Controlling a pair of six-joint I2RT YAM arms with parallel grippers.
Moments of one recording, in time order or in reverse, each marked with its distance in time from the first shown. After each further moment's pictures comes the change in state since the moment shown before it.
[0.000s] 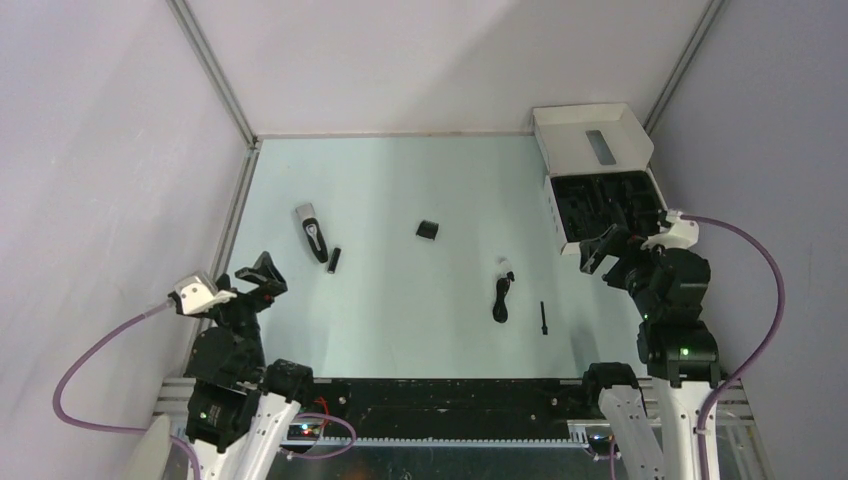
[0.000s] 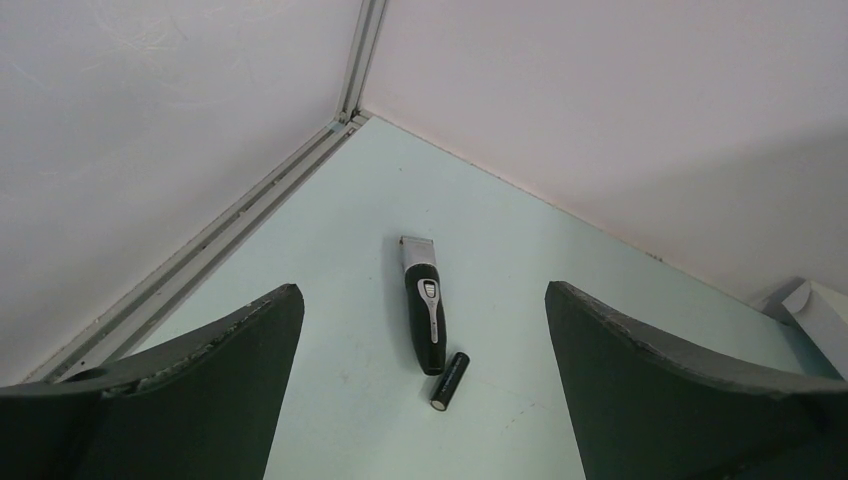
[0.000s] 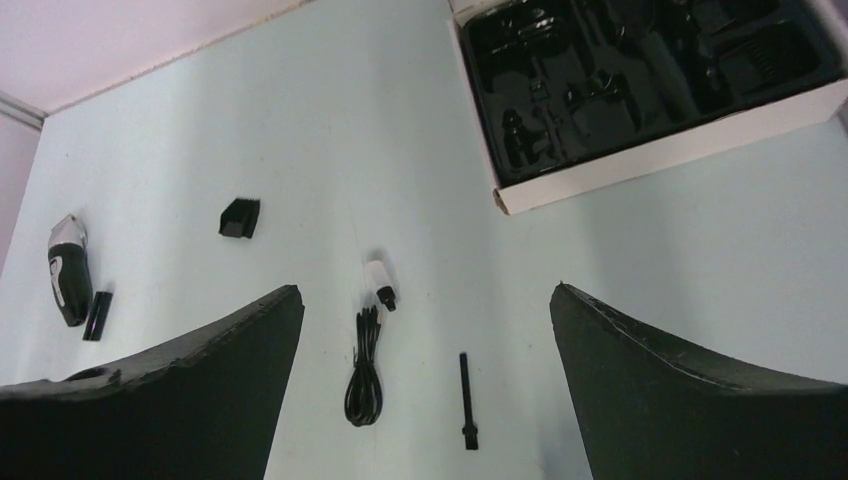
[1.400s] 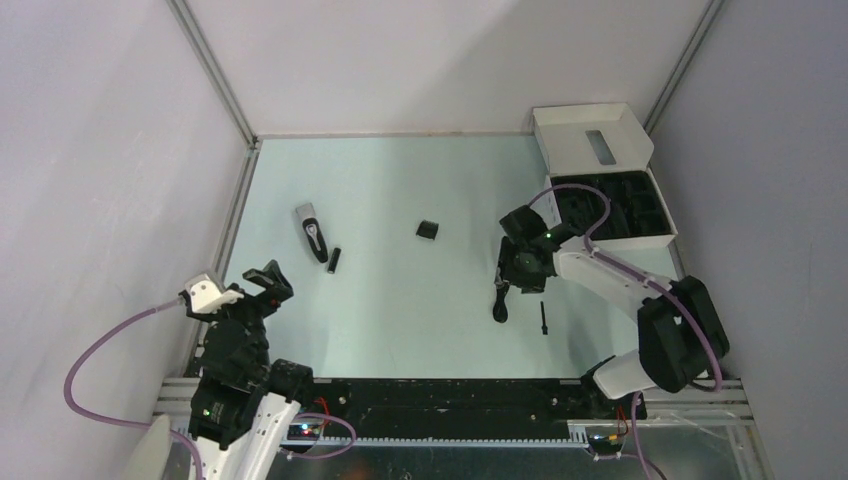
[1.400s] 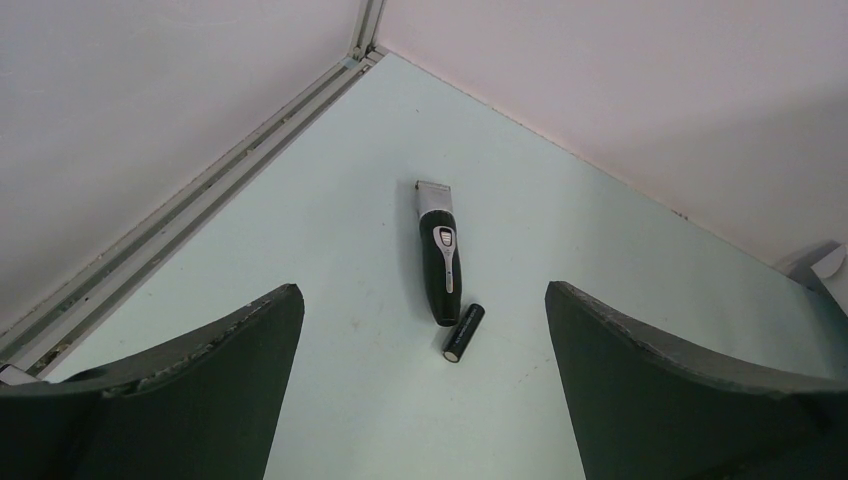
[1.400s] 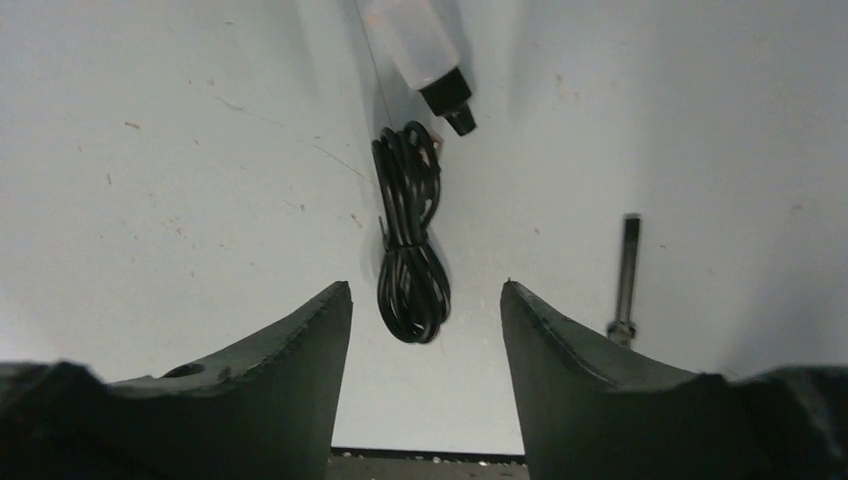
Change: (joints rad) left arm 0.000 0.008 -0.021 -0.122 -0.007 -0.089; right arm 0.568 0.936 0.105 -0.054 0.143 0.370
